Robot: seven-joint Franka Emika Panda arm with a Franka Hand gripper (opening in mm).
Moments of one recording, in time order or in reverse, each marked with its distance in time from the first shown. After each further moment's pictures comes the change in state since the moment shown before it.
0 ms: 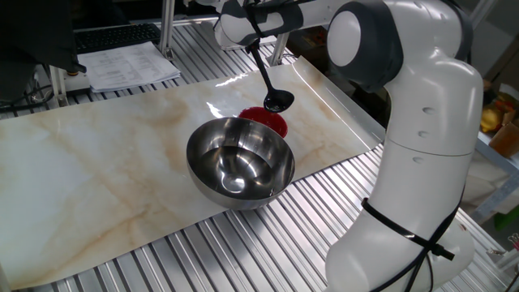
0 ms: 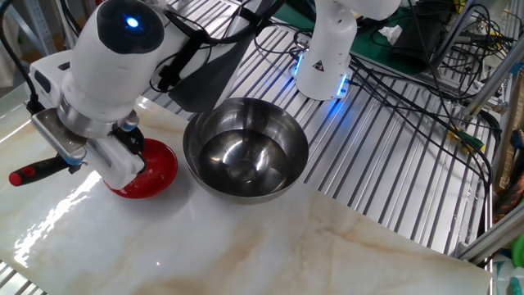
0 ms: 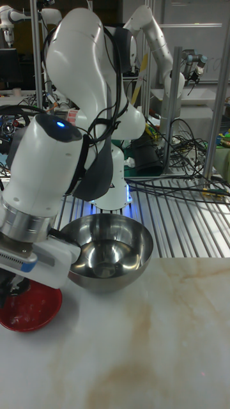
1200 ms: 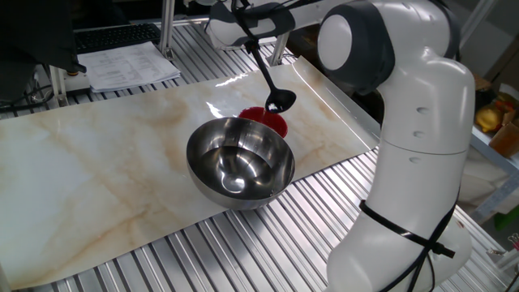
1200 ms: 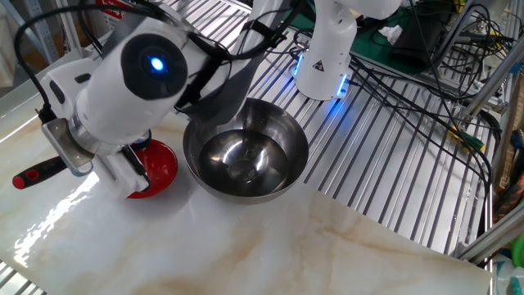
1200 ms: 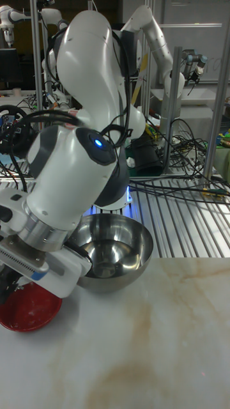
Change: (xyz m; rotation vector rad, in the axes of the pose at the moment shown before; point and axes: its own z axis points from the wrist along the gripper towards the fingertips) arm 0.002 0.008 -0.008 0.168 0.064 0.064
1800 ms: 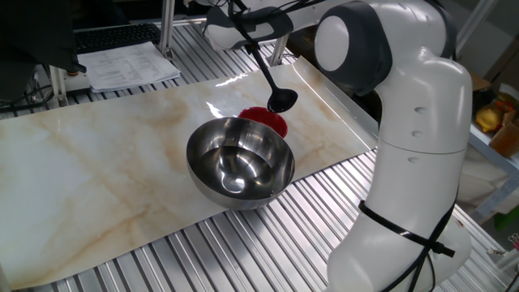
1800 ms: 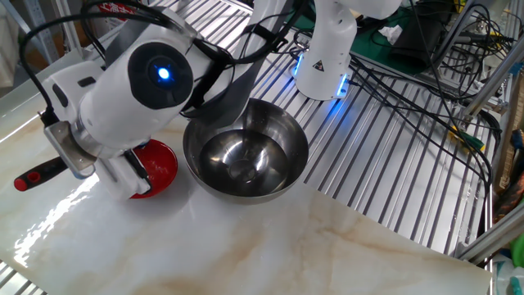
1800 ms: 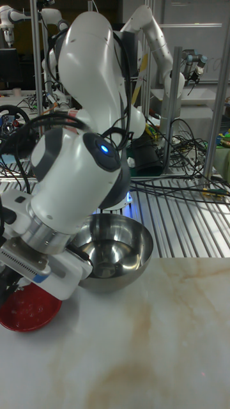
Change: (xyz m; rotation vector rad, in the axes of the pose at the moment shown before) arm 0.001 0.002 0.002 0.041 0.001 -0.007
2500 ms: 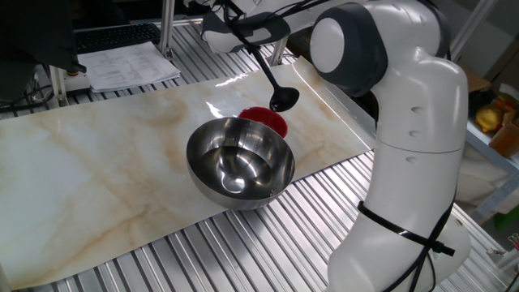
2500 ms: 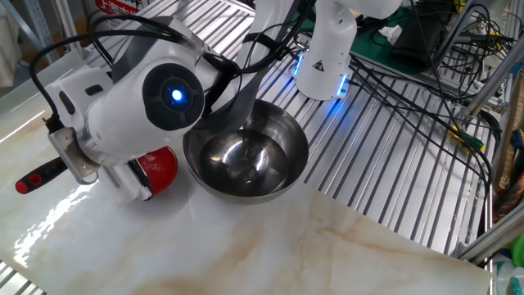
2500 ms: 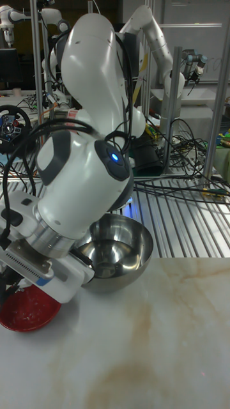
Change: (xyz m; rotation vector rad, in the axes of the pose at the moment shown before) arm 0.000 0.002 0.000 0.058 -0.001 0.001
